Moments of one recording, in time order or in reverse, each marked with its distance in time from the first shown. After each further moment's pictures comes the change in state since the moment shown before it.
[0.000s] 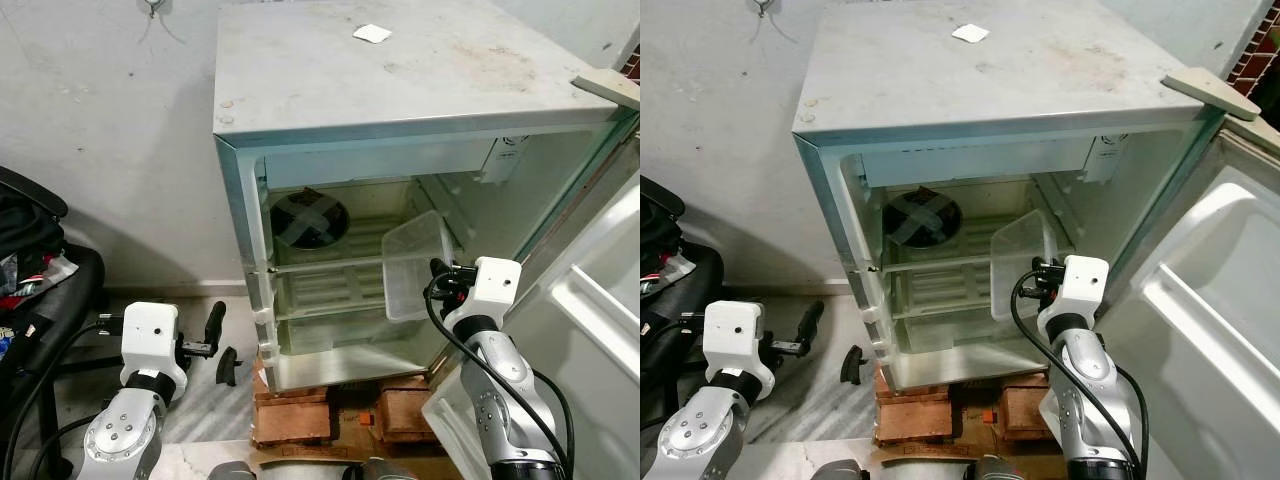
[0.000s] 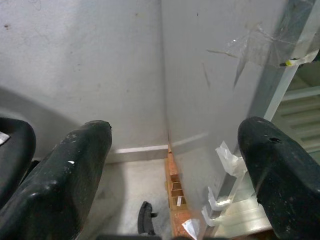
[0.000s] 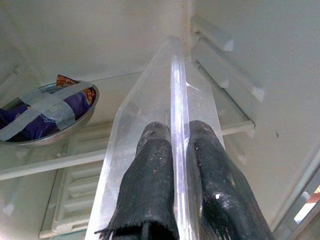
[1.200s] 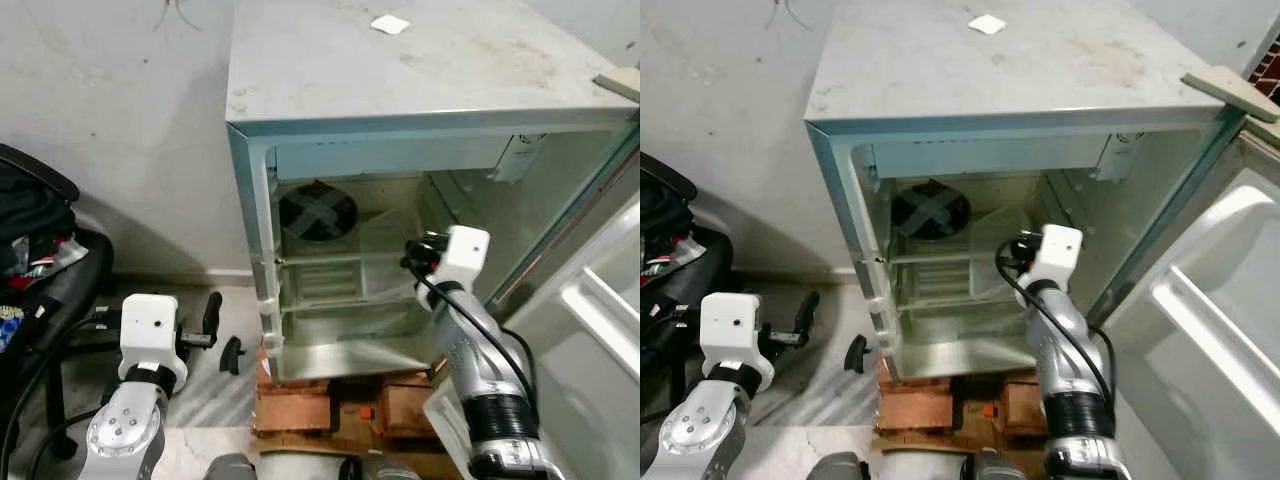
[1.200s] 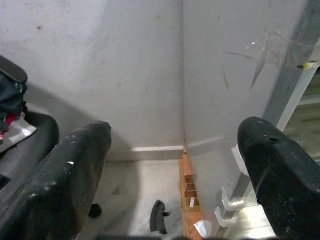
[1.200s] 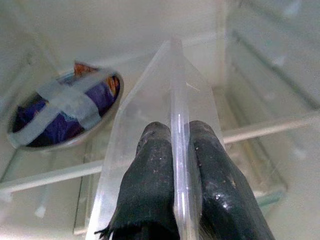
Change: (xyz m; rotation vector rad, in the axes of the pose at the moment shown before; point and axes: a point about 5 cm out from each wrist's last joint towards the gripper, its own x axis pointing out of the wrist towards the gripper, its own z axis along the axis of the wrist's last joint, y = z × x) left arm 0.001 -0.003 0.013 0.021 -0.027 0.062; right arm 0.056 0.028 0.004 0.105 0.113 0.023
